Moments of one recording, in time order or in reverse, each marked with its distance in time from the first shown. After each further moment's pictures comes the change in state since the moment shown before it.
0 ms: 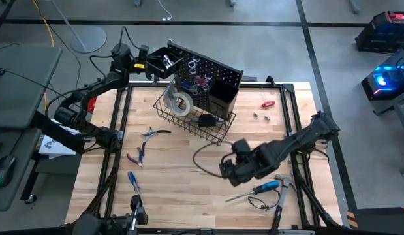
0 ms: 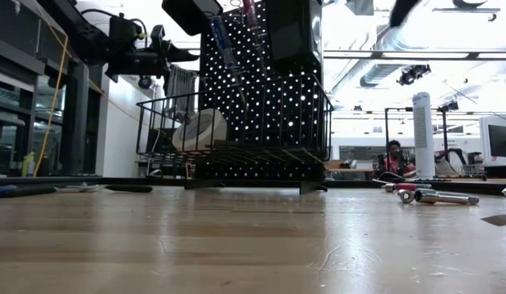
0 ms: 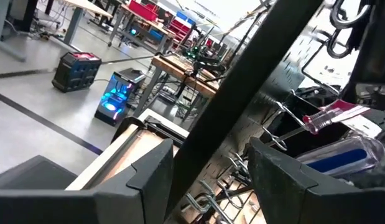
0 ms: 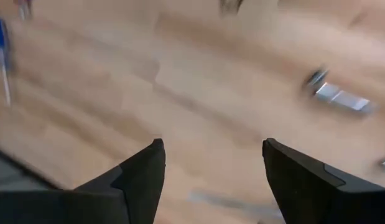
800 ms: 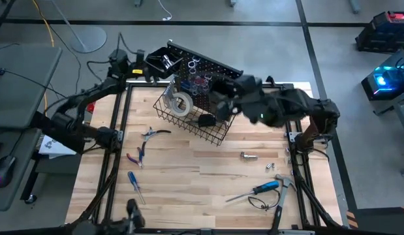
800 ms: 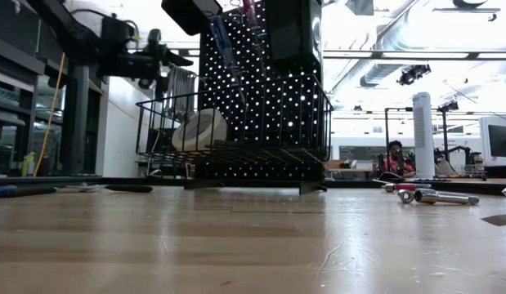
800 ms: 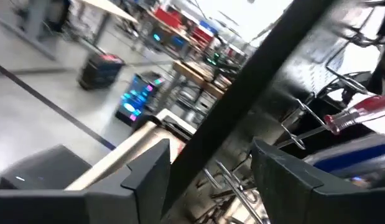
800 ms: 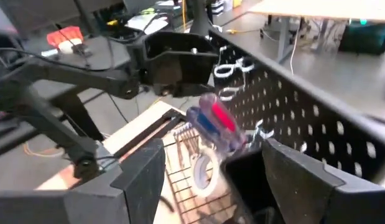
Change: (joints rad) left arm 0.003 -0.066 -0.097 -0.004 -0.100 -0.008; right arm -0.267 -0.001 0.632 0.145 0.590 -1.000
